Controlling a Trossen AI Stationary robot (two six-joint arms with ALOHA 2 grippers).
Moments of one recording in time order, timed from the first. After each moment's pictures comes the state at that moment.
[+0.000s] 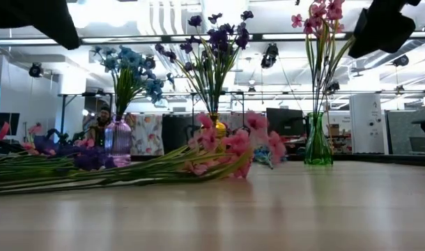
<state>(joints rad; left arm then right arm) -0.73 1.65 1.29 -0.92 -0.55 -1.35 0.62 1.30 0.91 -0.50 0.37 0.82</state>
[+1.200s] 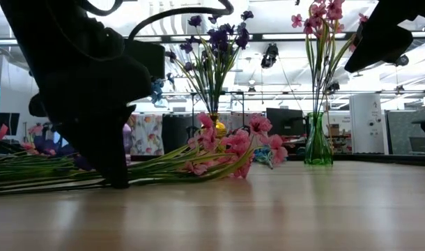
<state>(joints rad) -0.56 2.02 1.30 -0.76 -0.43 -1.18 0.62 1.31 0.87 -0.46 0.42 0.82</state>
